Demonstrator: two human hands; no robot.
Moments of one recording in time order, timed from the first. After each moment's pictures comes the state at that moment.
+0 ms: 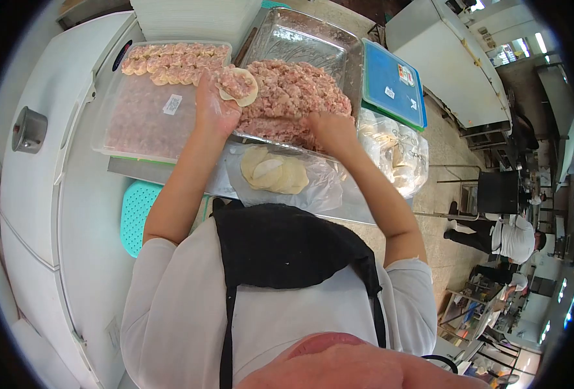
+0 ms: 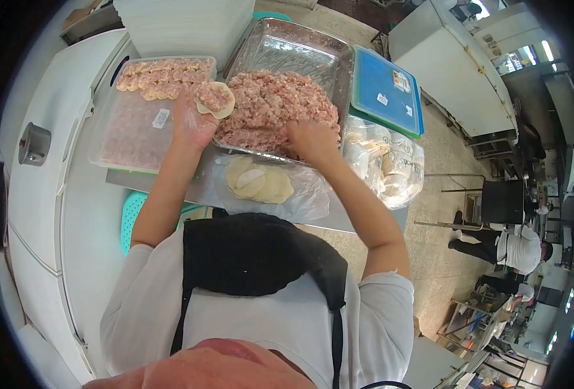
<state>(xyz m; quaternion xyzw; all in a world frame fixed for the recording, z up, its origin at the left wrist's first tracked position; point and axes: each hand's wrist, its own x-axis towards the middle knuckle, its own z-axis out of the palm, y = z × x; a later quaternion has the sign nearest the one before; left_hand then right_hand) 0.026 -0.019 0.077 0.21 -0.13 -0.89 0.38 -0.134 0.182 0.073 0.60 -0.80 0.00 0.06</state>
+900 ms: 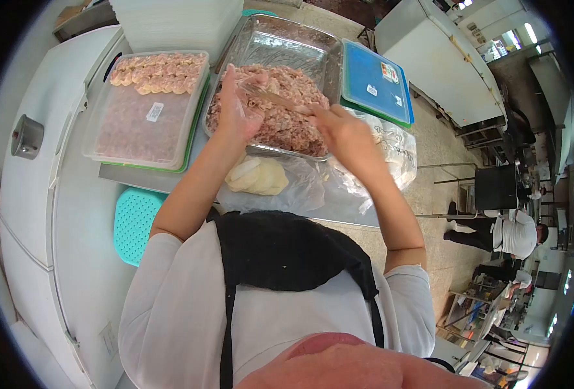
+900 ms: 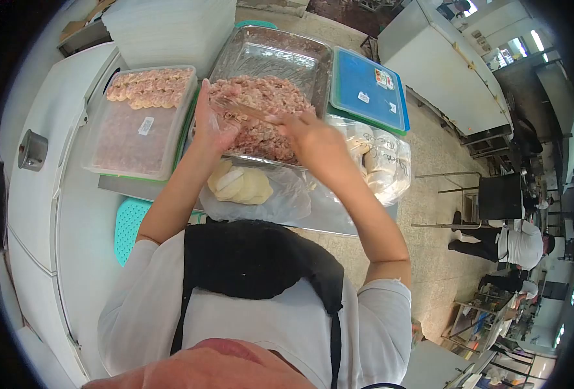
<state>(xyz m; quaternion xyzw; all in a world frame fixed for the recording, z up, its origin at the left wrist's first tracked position) -0.027 0.049 0.094 0.15 -0.15 -0.94 0.27 -0.121 0.245 0.174 0.59 -0.80 0.13 0.06</state>
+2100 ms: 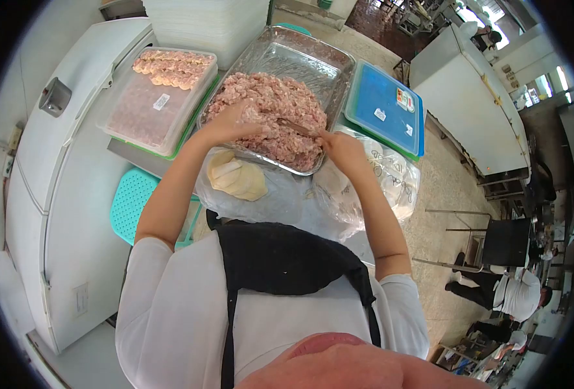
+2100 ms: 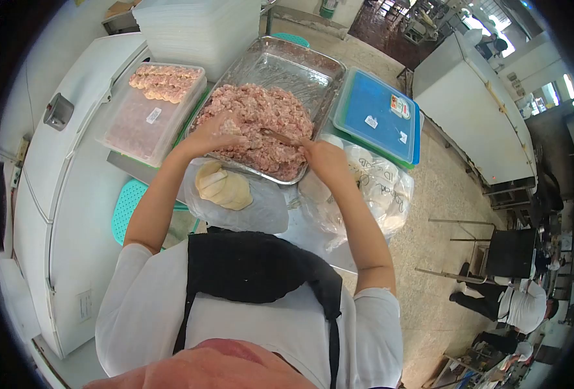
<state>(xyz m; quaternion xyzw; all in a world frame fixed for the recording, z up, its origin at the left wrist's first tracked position) -0.012 0.066 0.090 0.26 -0.88 -0.37 0.14 -0.235 0.273 0.087 0.61 -0.78 0.15 -0.04</state>
